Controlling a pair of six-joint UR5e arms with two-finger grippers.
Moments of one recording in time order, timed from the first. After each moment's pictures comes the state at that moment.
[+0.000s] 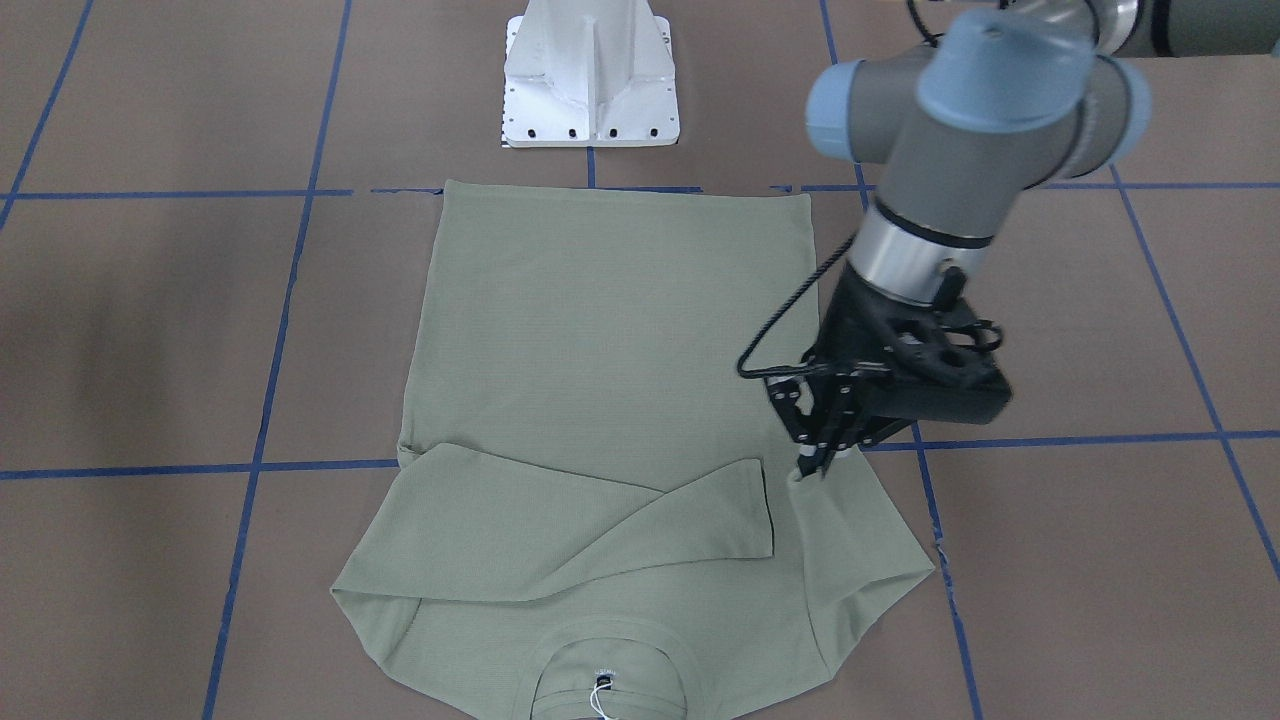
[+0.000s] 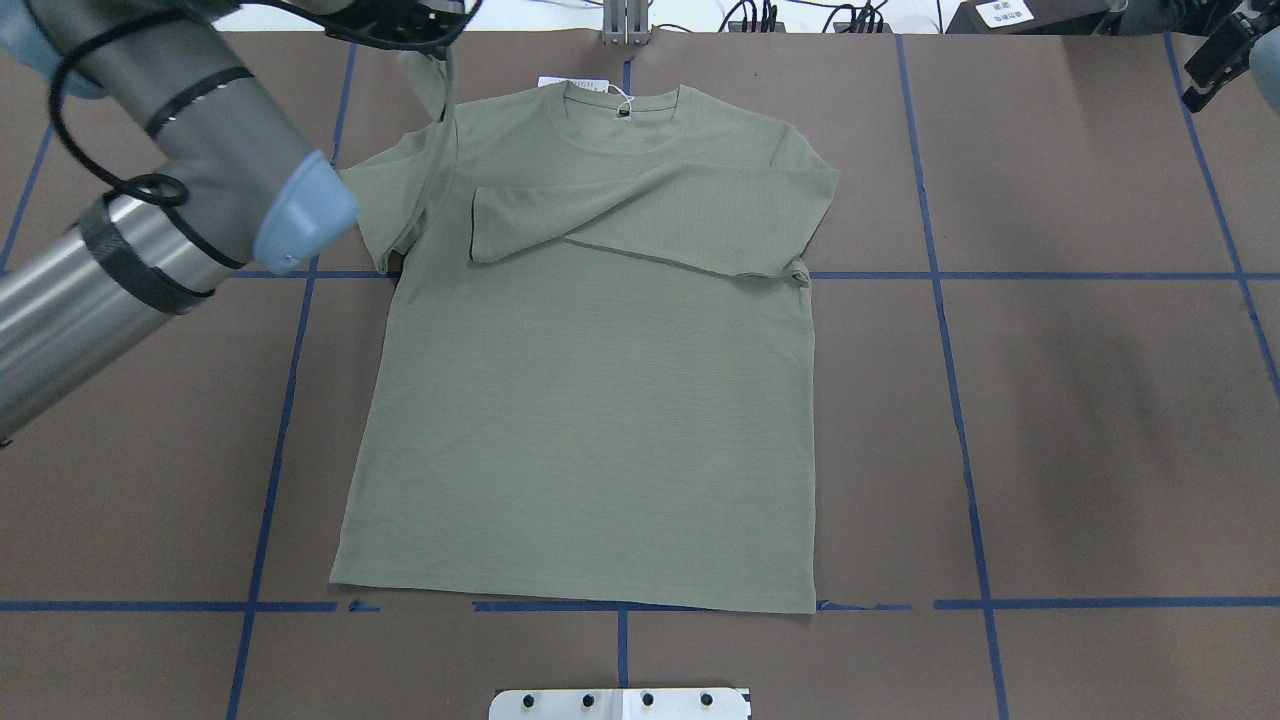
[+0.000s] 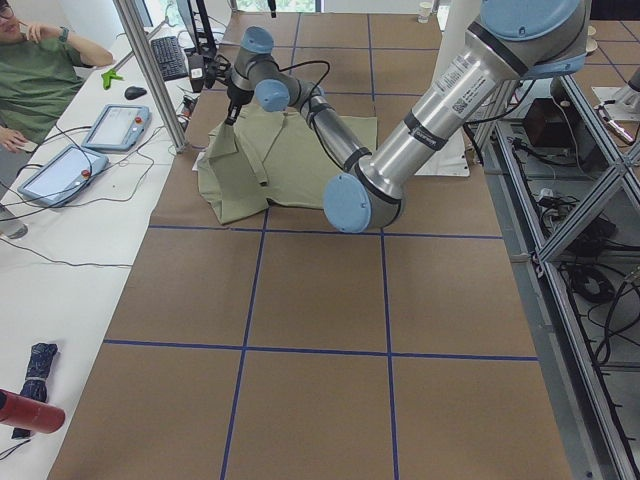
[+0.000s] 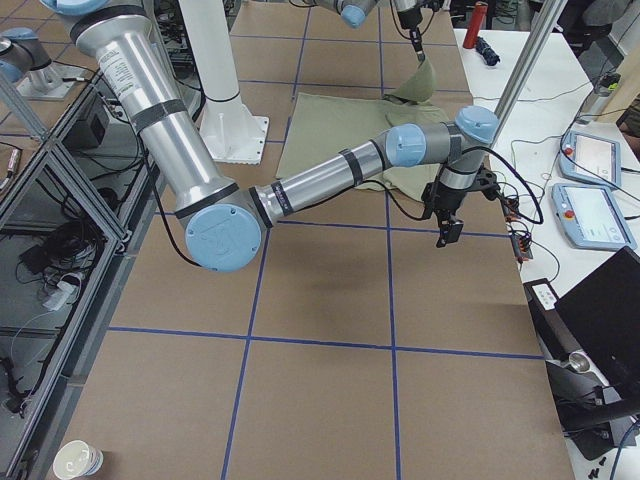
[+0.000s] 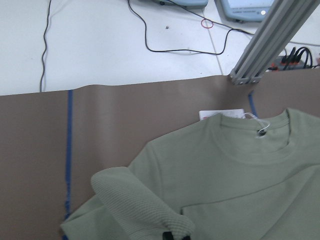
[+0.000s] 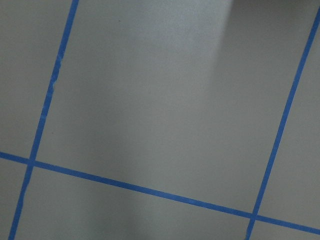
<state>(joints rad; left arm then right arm) -0.89 -2.41 -1.51 -1.82 -1.84 -1.06 1.37 -1.08 1.53 -1.89 2.23 -0.02</state>
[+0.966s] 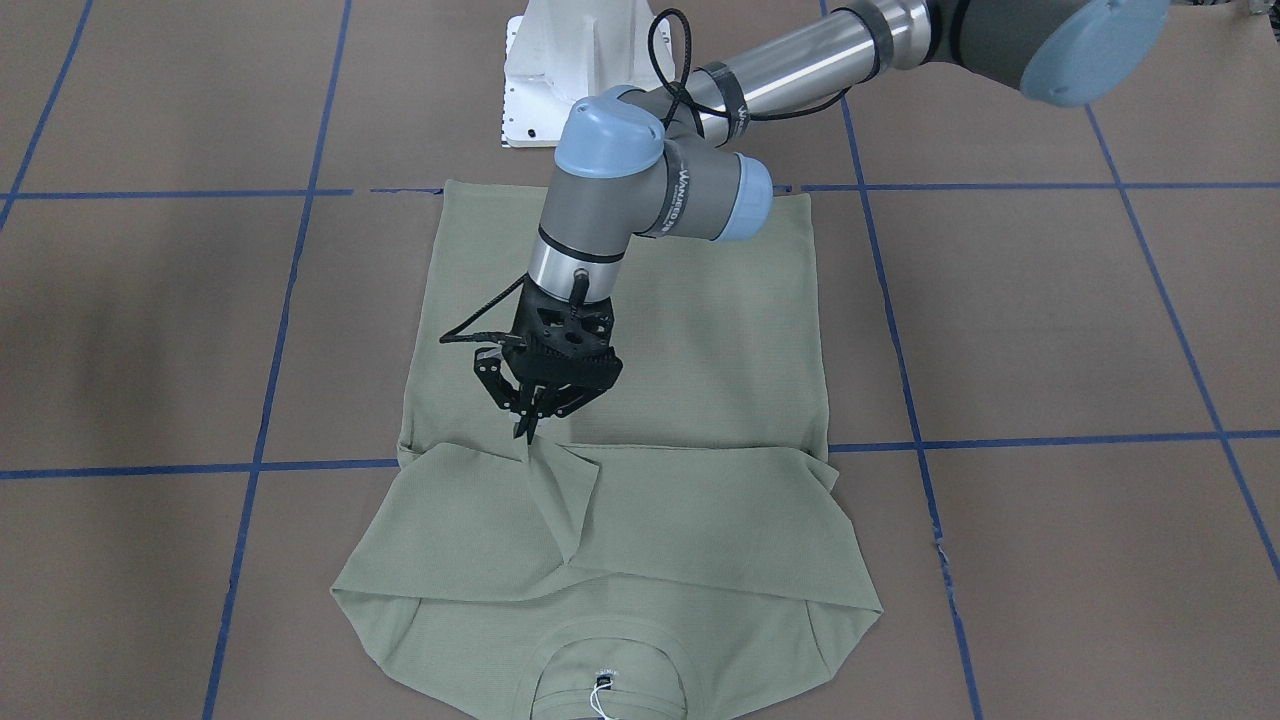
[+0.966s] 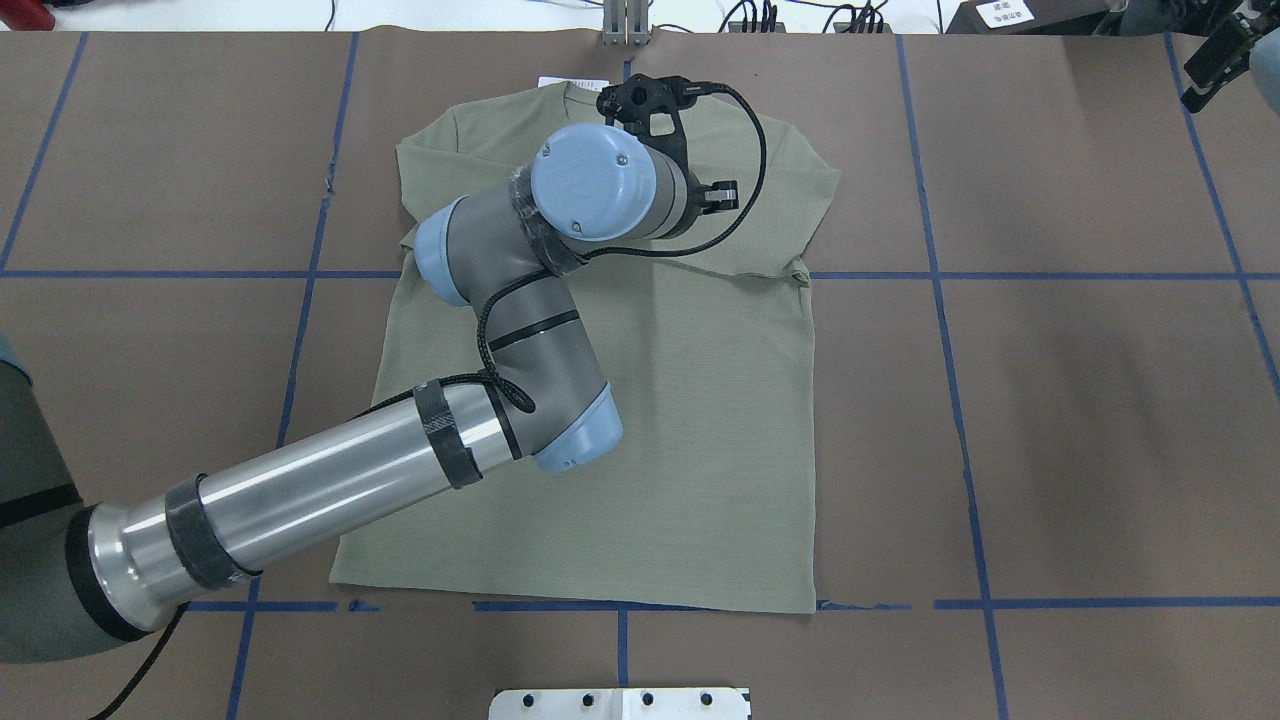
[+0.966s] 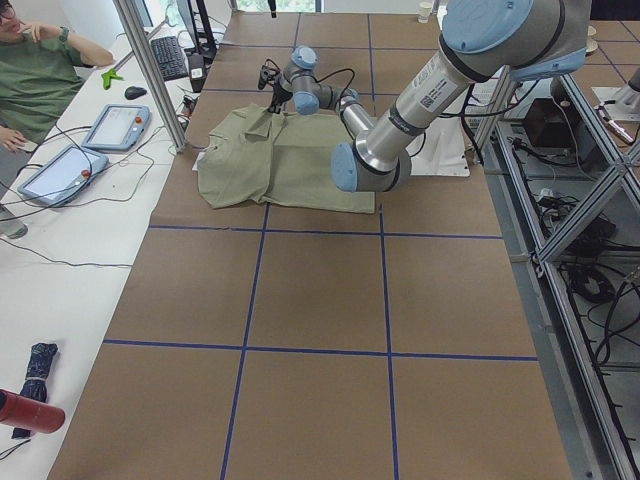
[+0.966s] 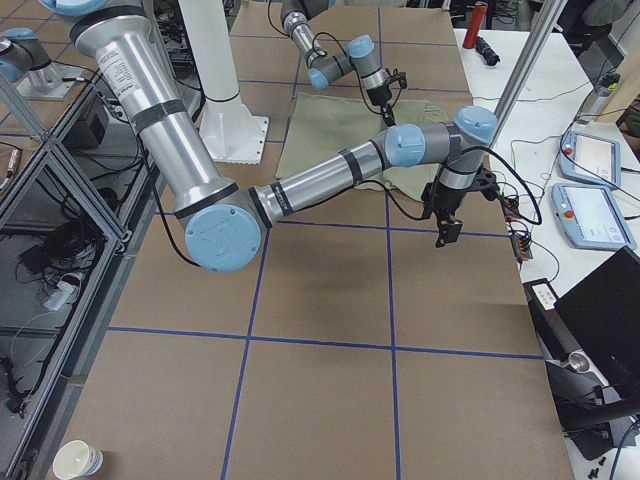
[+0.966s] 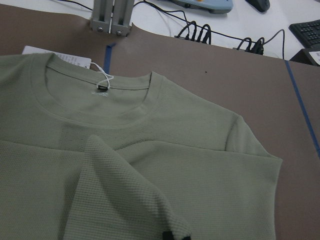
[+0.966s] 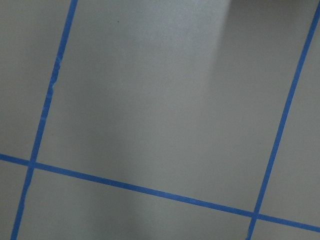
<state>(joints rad) -0.56 -2.60 -1.17 -2.17 -1.59 -1.24 1.37 -1.08 1.53 -1.89 2.23 -0.01</state>
